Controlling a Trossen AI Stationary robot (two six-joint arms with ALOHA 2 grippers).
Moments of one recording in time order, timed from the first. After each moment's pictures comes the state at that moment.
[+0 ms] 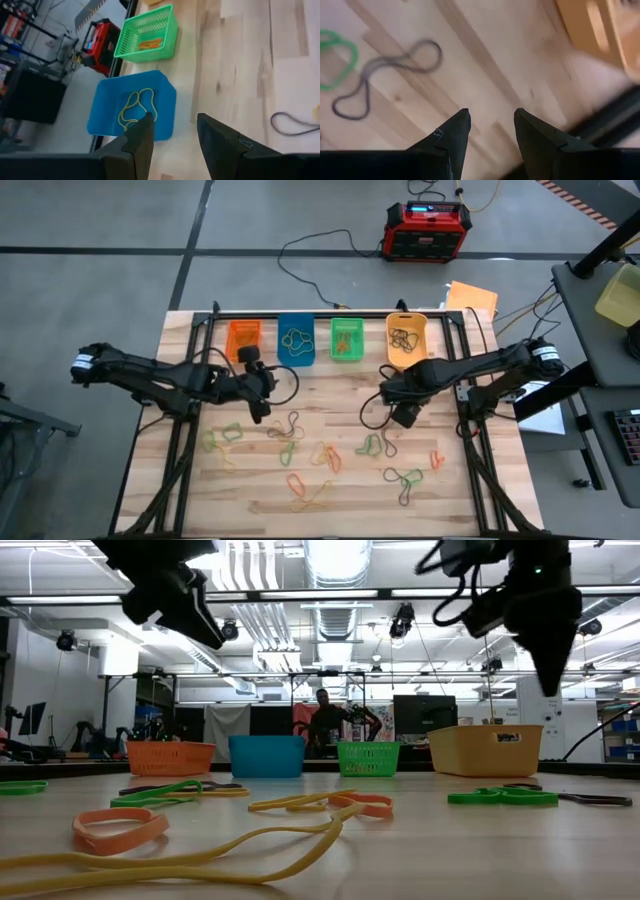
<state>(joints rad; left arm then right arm) -0.15 1.14 0.87 -0.57 -0.64 0.12 0.08 1.45 1.08 -1.31 0.10 0.73</state>
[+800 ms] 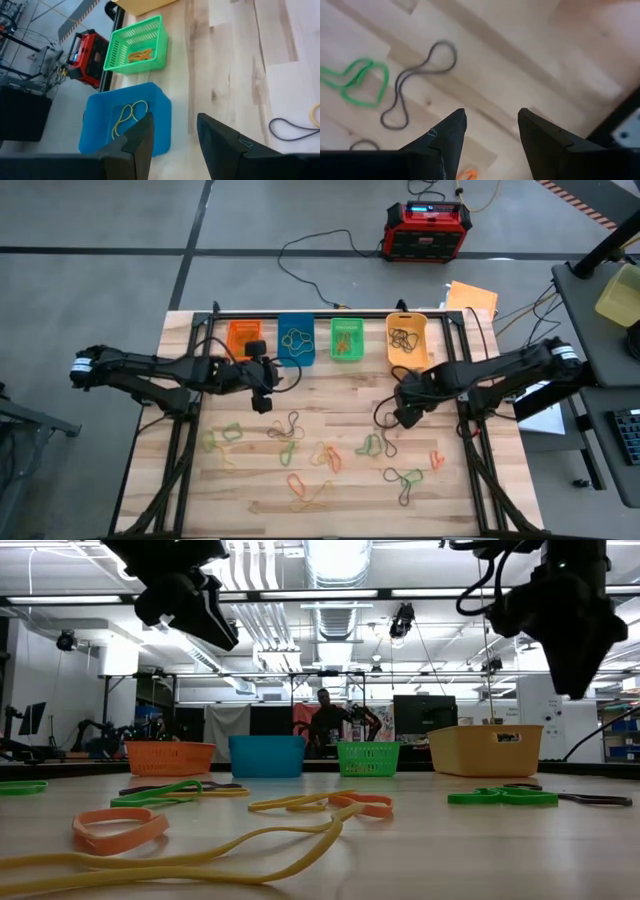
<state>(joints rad) -0.04 1.14 0.87 -0.49 -0.48 0.26 0.13 1.27 0.93 -1.17 0.03 1.06</state>
